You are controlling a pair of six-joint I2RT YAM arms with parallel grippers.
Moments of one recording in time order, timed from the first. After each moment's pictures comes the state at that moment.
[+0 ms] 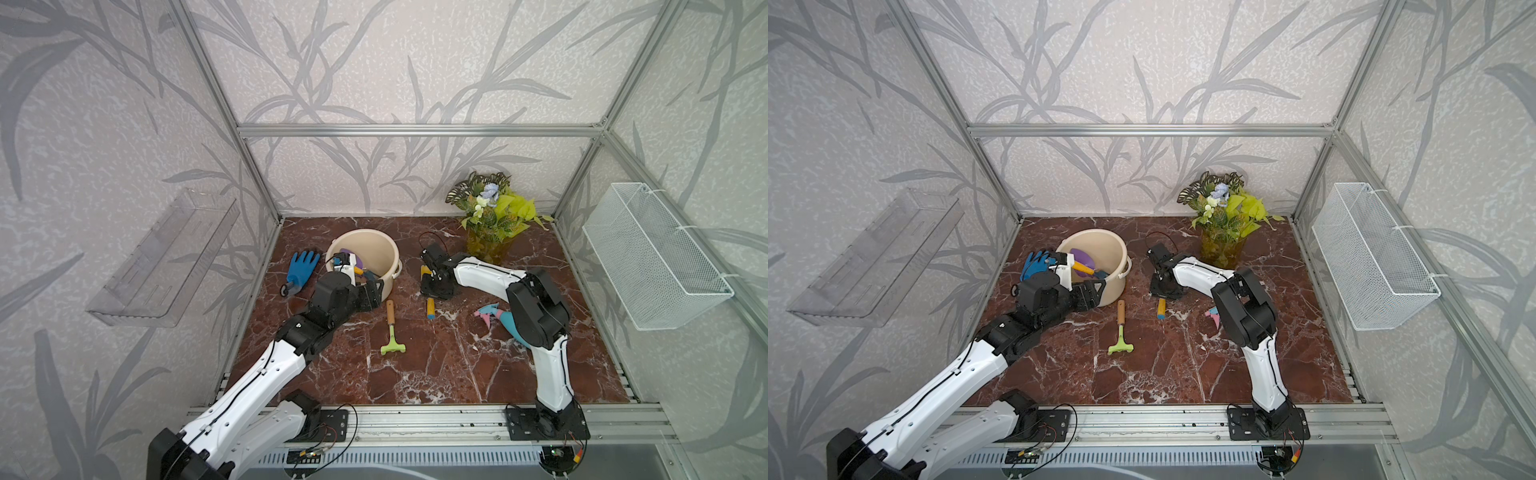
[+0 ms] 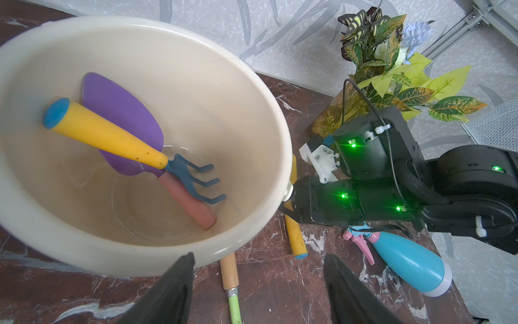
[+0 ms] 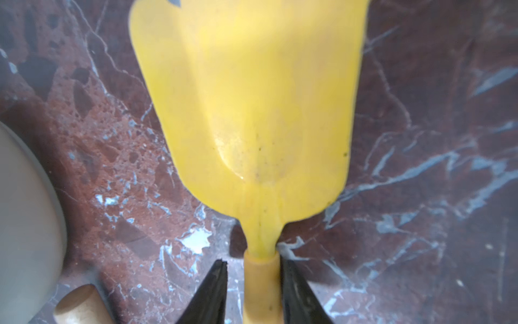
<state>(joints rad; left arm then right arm) -0.51 0.92 0.75 -0.31 -0.05 -0.54 0.62 2.10 1.51 -0.65 -0.04 0.79</state>
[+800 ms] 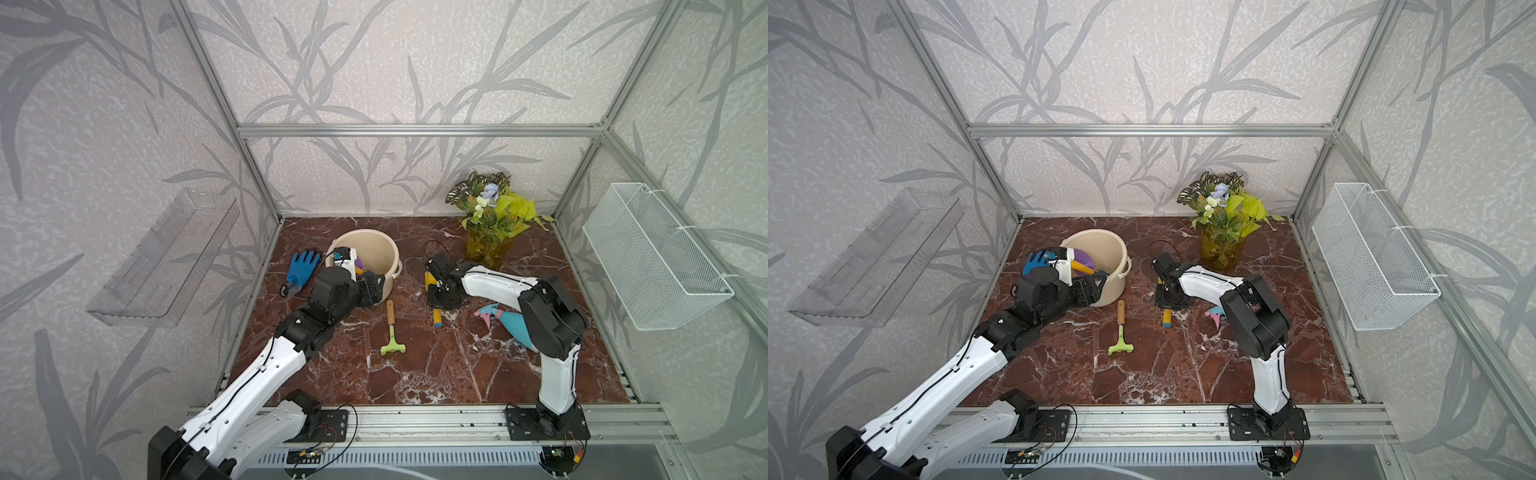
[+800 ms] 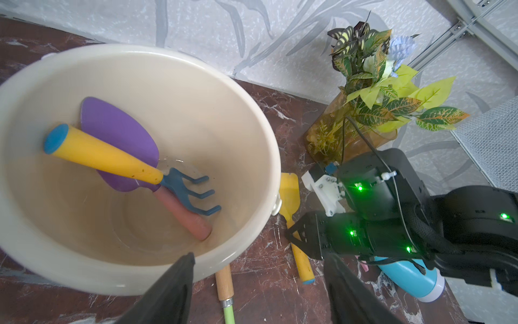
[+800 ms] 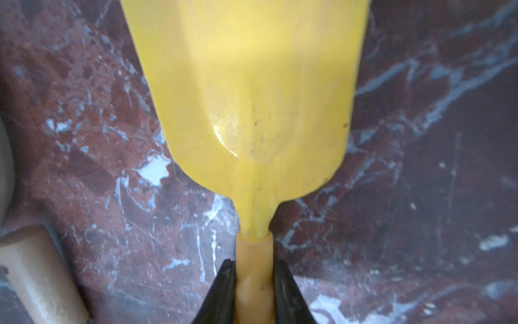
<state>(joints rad) -0.51 0.95 0.81 -0.32 -0.05 -0.53 0.64 1.95 1.30 -0.62 -0.03 0.72</state>
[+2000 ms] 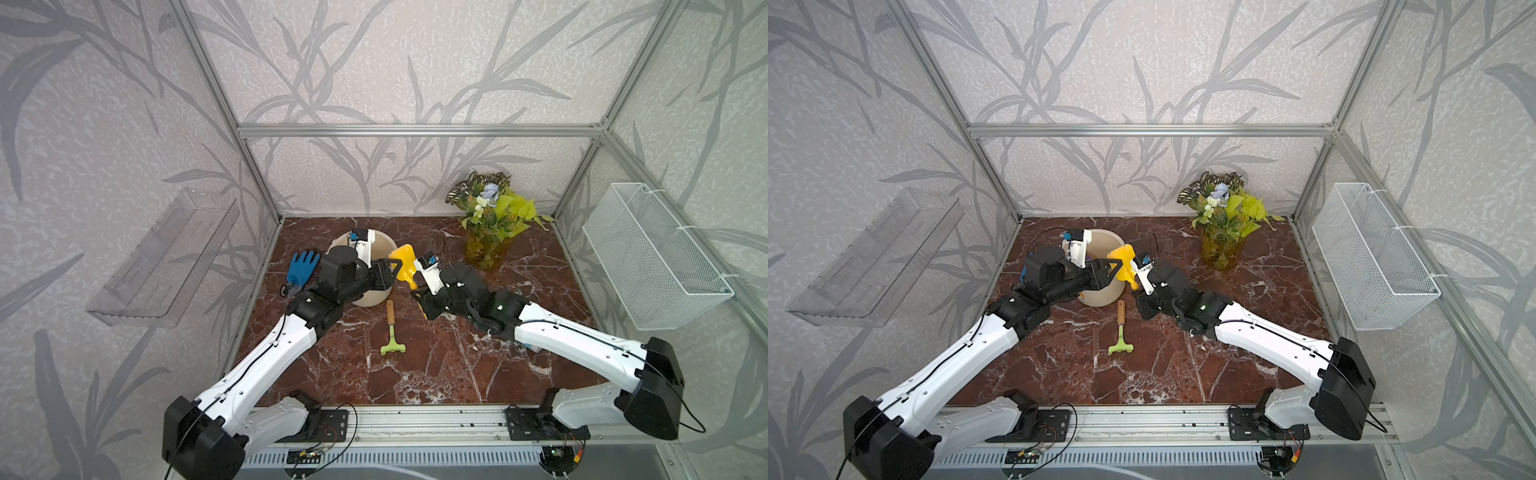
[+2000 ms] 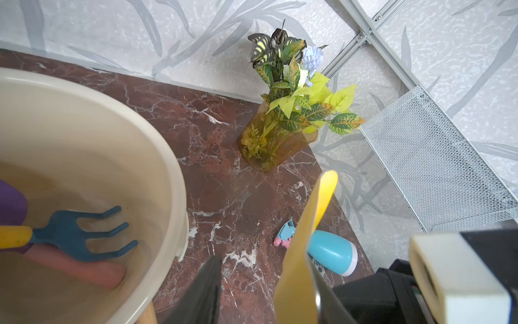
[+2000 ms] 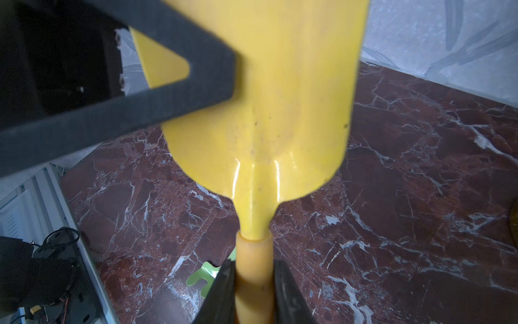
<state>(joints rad) -0.50 1.11 0.96 -0.20 0.23 -0.57 0.93 1.36 1.10 -0.30 0.05 0.25</state>
